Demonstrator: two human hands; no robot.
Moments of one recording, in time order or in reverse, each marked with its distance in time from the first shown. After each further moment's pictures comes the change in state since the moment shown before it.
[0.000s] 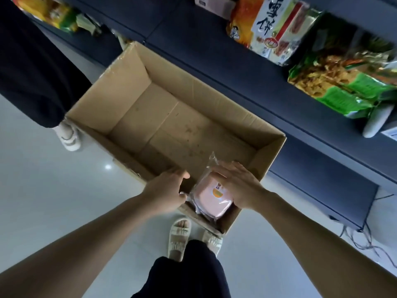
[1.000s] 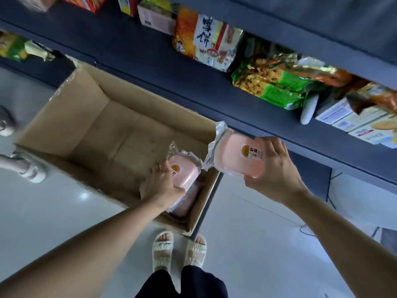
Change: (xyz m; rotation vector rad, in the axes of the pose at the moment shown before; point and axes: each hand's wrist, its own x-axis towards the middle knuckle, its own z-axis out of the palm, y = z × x) left_hand 0.031 0.075 0.037 0.046 0.297 -0.127; right_hand -0.135 0.044 -0.061 0.394 0.516 0.738
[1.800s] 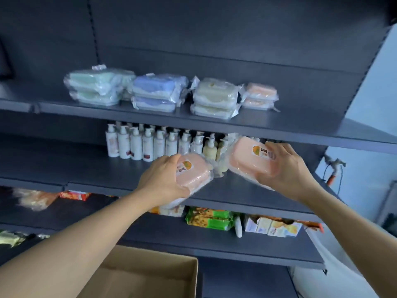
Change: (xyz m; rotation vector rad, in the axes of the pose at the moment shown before) left_hand -0.159 0.134 -0.385 0.006 0.470 0.785; right_hand -0.089 -0.136 -0.368 -0.057 0.649 0.074
